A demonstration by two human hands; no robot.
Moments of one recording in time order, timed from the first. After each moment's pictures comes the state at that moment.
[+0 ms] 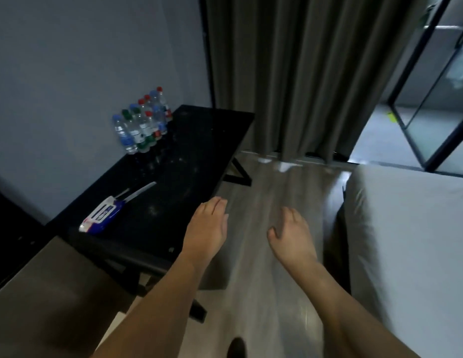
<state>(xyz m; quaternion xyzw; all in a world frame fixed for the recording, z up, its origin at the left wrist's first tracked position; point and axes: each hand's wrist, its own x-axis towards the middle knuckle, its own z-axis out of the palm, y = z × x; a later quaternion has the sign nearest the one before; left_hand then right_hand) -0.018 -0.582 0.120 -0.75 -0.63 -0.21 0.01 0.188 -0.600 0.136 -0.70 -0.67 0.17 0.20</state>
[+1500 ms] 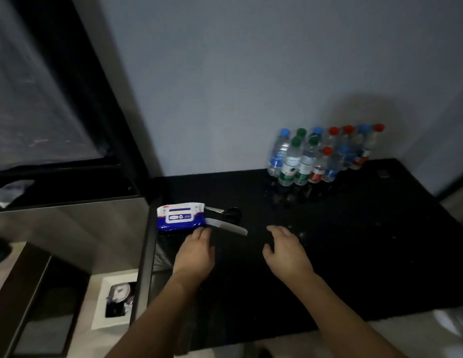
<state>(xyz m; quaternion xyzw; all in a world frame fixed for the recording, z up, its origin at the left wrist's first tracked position) -0.230 -0.320 0.058 -0.18 -0.95 -0.21 -0.14 -0.139 -0.122 0.098 -0.23 -0.94 0.25 -0.07</state>
